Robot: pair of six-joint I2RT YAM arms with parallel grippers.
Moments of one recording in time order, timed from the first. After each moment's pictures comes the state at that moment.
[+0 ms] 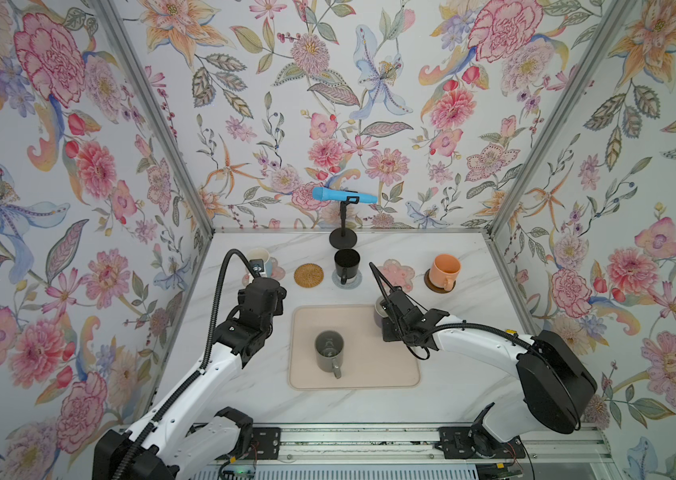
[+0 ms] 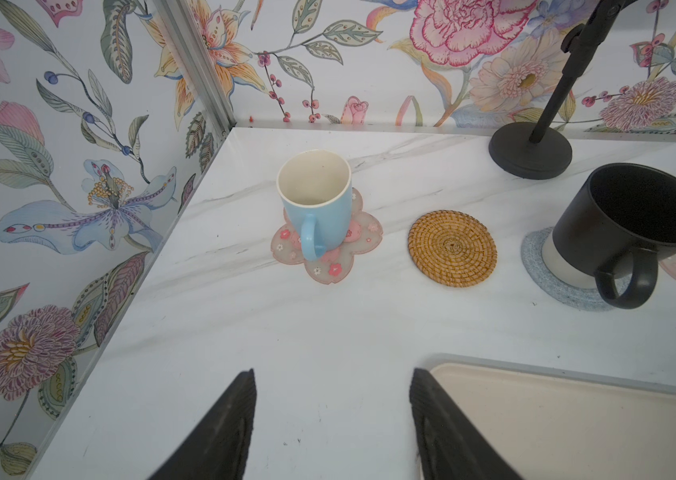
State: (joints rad) left arm -0.42 1.03 0.79 -0.35 -0.55 -0.24; right arm 0.76 1.54 0.88 -0.41 0.24 0.56
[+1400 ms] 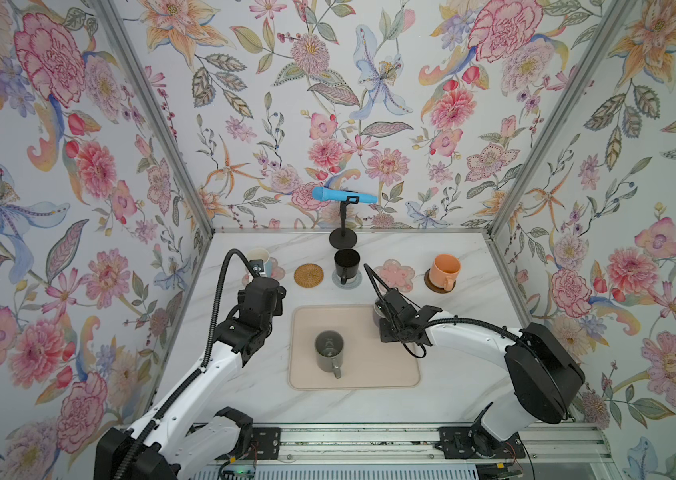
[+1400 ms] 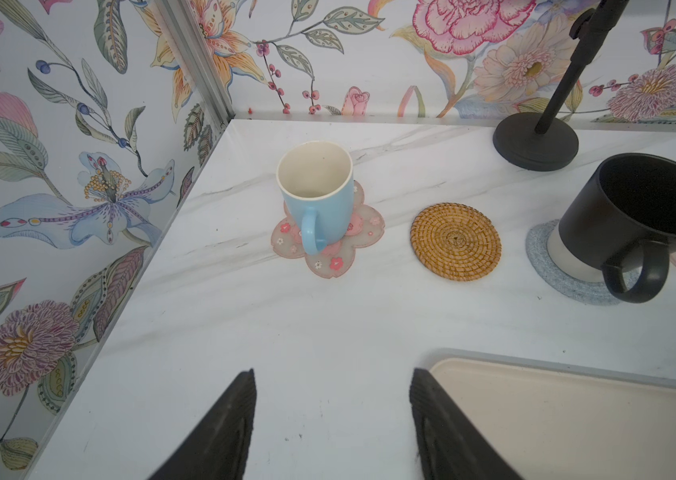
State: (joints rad) left arm -0.41 1.04 0.79 -0.36 -0.53 -0.24; right arm 0.76 1.60 0.93 -0.46 0.23 0.57
